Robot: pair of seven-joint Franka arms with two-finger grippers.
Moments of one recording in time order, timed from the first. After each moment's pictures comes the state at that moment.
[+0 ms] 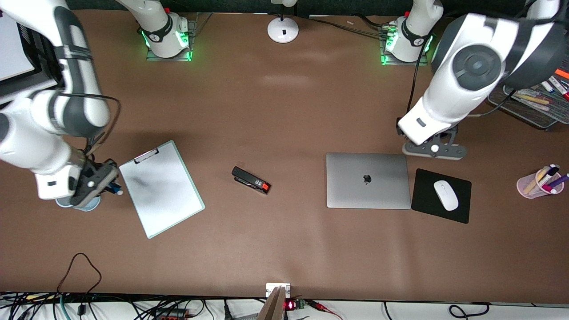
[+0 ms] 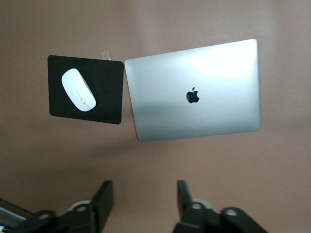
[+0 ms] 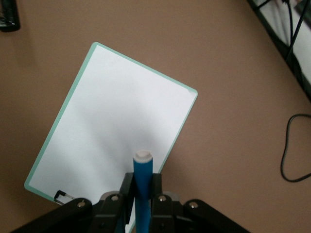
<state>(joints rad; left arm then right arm) -0.03 0.20 -0.32 -1.59 0.15 1.65 -0.25 0.09 0.41 -0.13 -1.65 0.19 2.15 -1.14</state>
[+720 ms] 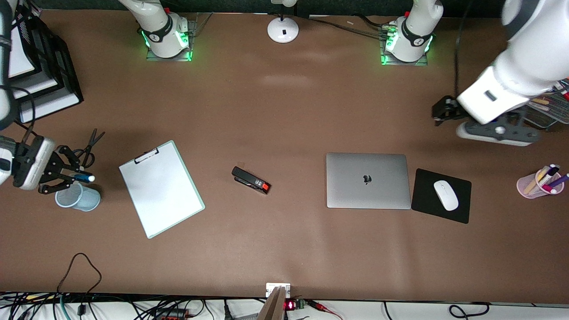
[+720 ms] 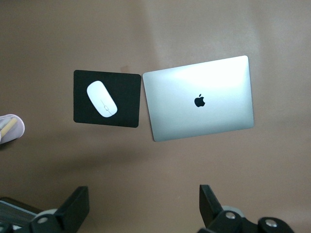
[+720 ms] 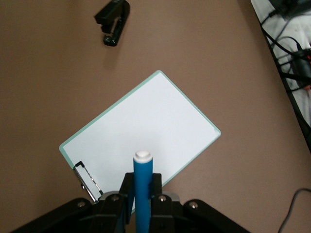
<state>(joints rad) 0.08 0.14 -0.28 -1.44 0.08 1.52 -0.05 -0.10 0.43 -0.14 -1.50 0.51 1.81 -1.80</state>
